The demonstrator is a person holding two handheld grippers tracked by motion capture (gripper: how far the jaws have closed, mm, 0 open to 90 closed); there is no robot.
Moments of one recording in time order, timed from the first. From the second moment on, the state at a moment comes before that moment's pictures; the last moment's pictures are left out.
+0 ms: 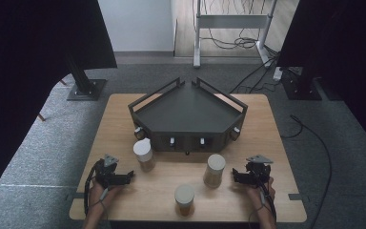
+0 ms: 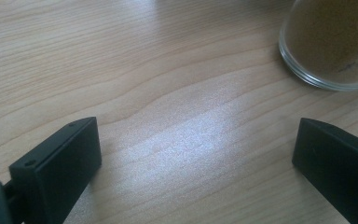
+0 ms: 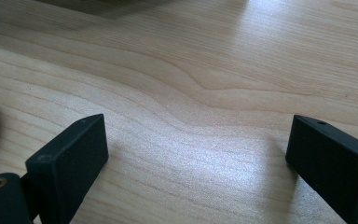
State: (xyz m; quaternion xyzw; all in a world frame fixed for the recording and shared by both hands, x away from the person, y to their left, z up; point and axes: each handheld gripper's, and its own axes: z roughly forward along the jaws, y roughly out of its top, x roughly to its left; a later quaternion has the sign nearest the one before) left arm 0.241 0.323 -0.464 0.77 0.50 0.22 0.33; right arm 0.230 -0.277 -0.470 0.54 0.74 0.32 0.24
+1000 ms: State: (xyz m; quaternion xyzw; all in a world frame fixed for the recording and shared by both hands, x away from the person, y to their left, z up) left arm 0.227 0.336 -0.468 0.75 0.48 0.24 0.38; right arm 0.230 -0.278 -0.470 0.54 0.74 0.33 0.23
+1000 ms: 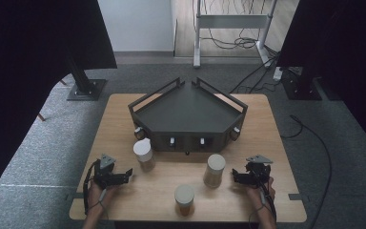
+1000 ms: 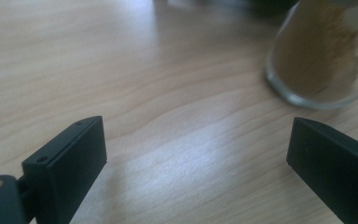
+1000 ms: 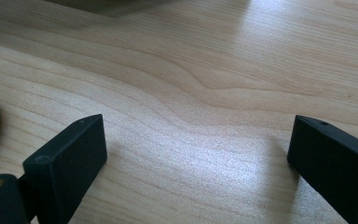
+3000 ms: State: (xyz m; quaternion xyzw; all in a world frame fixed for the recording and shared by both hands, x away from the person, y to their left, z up) left arm 0.206 0.340 -0.464 0.72 0.36 0.28 0.52; right arm 0.229 -0.280 -0.470 0.54 0.74 0.33 0.23
